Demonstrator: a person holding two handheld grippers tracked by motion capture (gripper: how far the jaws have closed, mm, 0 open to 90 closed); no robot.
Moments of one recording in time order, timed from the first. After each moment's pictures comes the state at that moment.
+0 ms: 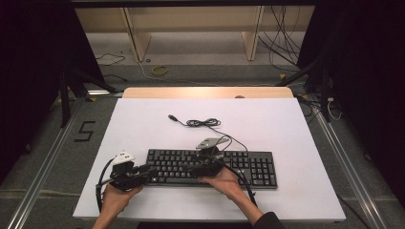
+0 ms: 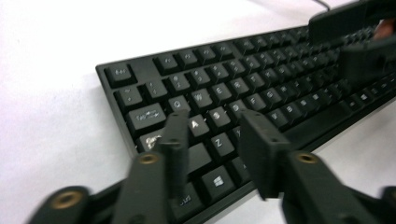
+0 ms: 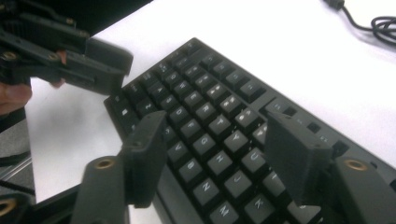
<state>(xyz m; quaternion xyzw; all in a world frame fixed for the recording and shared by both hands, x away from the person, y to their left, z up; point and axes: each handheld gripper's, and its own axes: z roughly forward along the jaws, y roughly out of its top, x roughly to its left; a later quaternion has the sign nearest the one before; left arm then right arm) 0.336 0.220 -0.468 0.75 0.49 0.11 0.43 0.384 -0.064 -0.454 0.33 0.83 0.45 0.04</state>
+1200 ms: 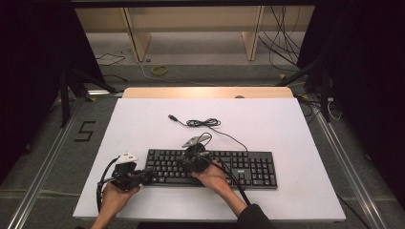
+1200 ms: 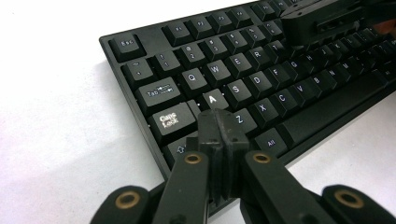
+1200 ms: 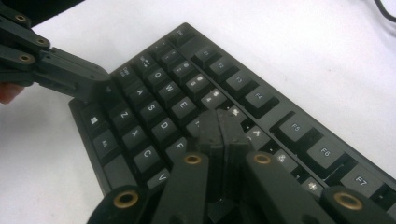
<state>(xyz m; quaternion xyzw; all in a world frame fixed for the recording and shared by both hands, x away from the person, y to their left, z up) 0.342 0.220 -0.476 0.78 0.49 0.10 0.39 0.403 -0.028 -0.471 0.33 0.85 0.40 0.05</state>
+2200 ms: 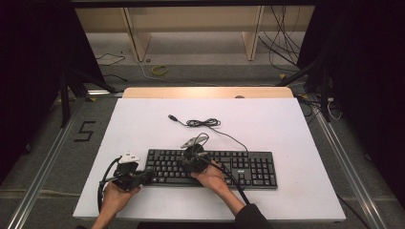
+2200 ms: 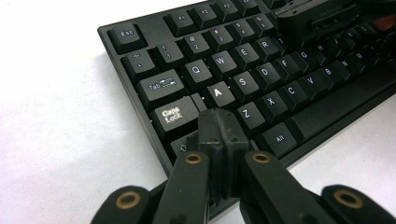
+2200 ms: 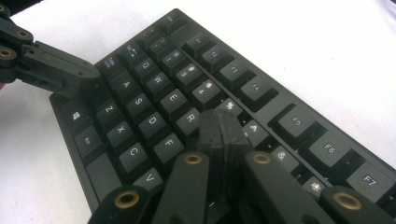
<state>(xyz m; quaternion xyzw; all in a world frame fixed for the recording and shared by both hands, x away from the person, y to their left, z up) 0.345 0.218 -0.479 0.79 0.48 0.10 0.37 0.407 -0.023 -0.480 0.33 0.86 0.39 0.06</state>
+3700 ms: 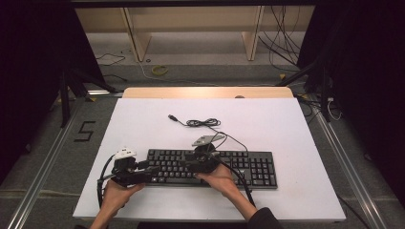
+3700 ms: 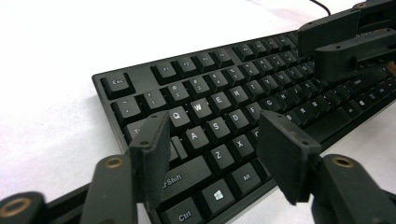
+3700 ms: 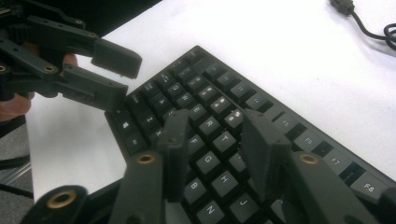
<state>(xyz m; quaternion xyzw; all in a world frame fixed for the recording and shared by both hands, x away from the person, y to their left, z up) 0.347 0.217 -0.462 0.75 0.49 0.10 0.43 0.392 -0.053 -0.454 0.33 0.83 0.45 0.03</state>
